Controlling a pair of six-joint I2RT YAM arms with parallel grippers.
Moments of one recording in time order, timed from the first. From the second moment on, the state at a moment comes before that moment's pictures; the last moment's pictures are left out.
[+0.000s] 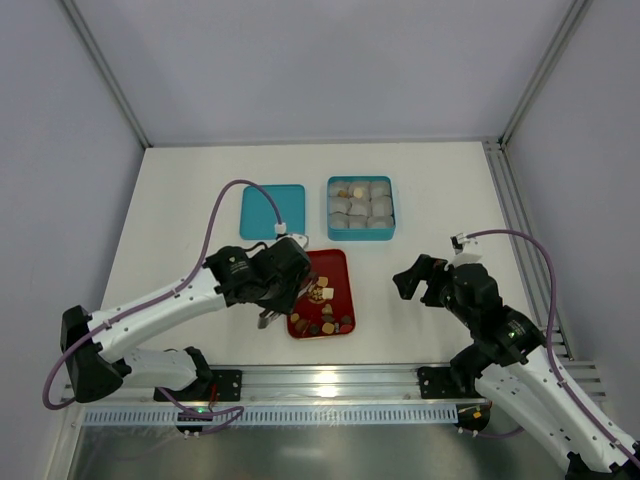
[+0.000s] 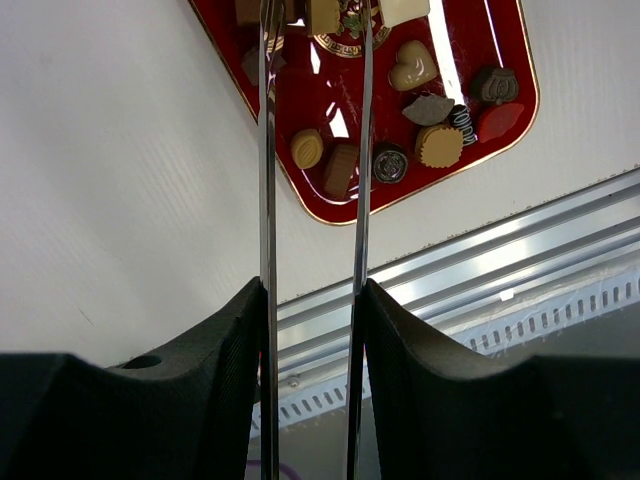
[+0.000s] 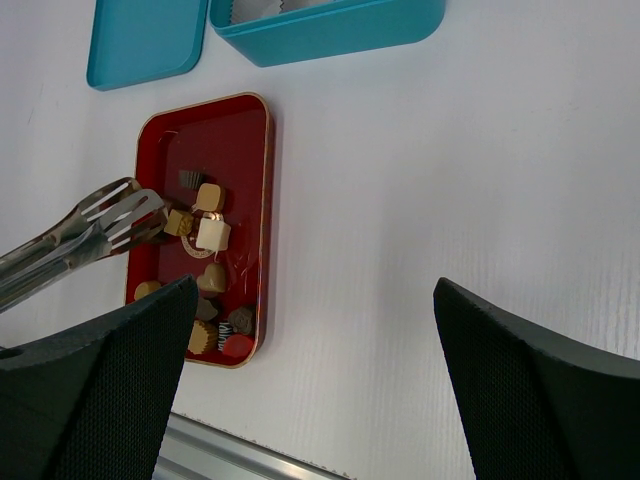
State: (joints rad) left arm -1.02 1.24 1.14 -1.06 -0.20 -0.63; right arm 0.56 0.47 0.54 -0.57 0.15 0.63
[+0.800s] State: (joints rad) left arm -1.04 1.29 1.13 -1.03 -0.19 -0.63; right arm 0.56 0.46 0.53 -0.57 0.15 0.63
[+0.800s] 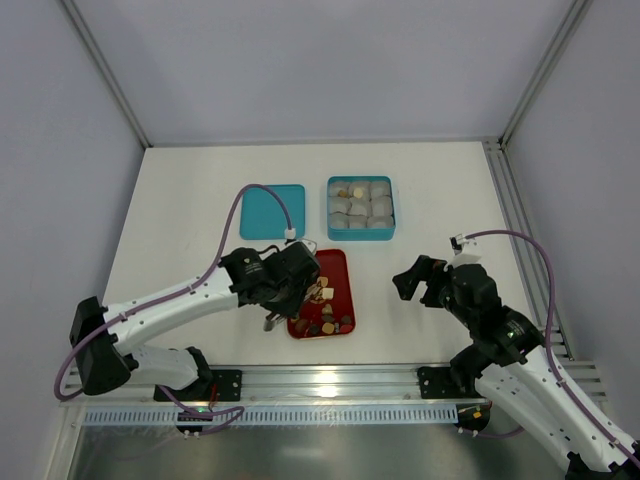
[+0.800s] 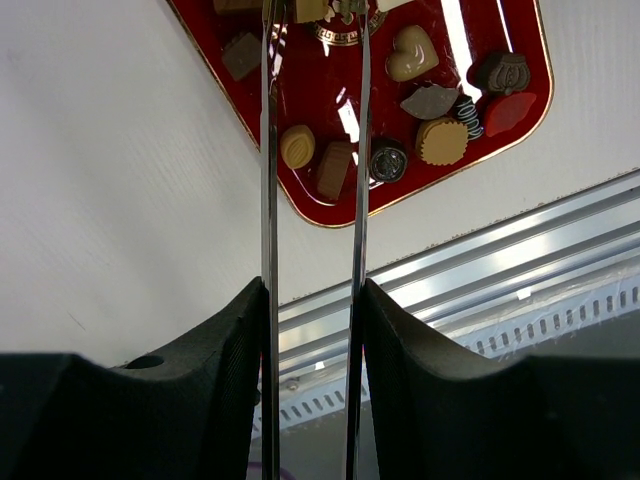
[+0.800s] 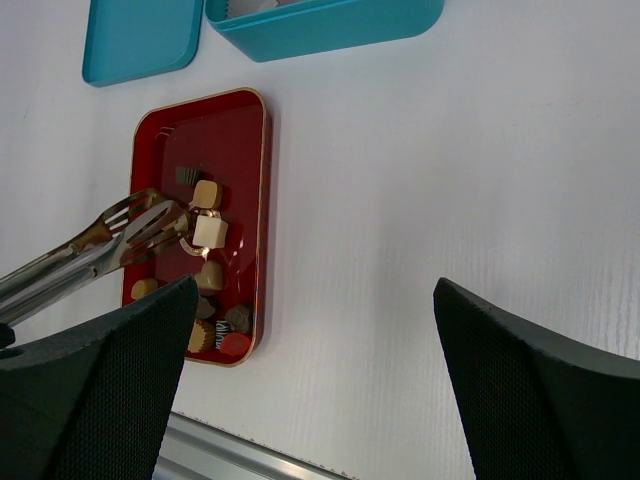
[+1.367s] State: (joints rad) left arm -1.06 1.33 1.12 -1.01 -0.19 -0.63; right arm 0.56 0.46 0.52 -0.57 0.15 0.63
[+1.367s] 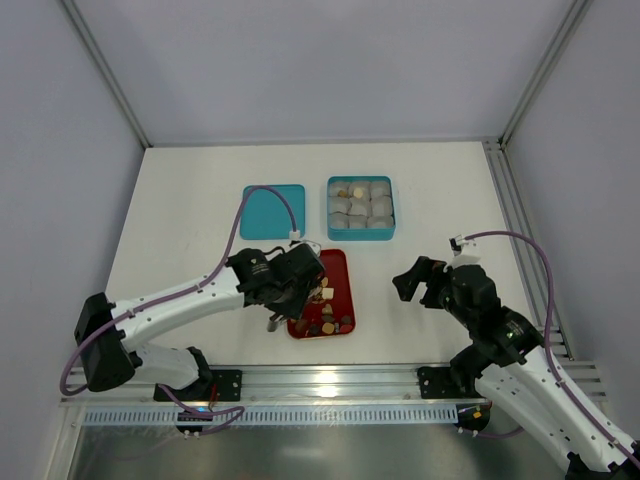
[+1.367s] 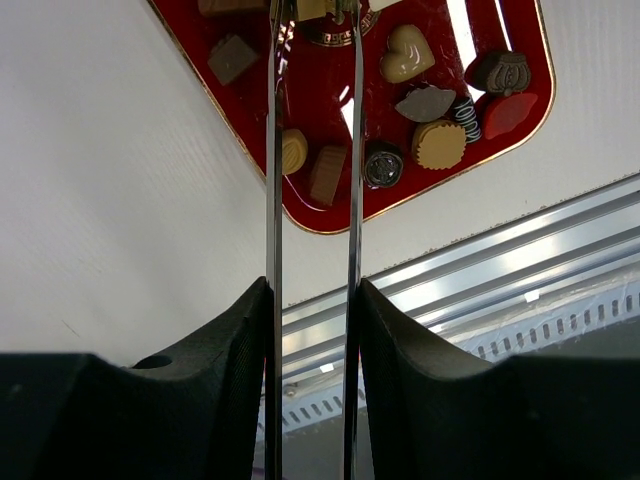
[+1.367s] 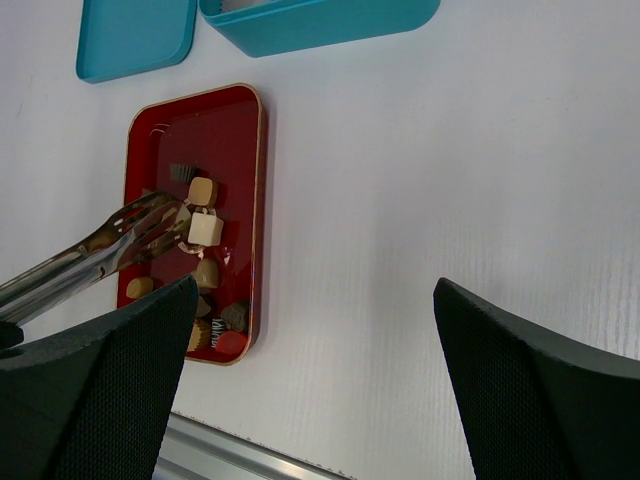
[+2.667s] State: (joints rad) left arm -1.06 1.35 1.26 -1.07 -0.22 -0.63; right arm 0.56 0.45 0.51 -0.57 0.15 0.64
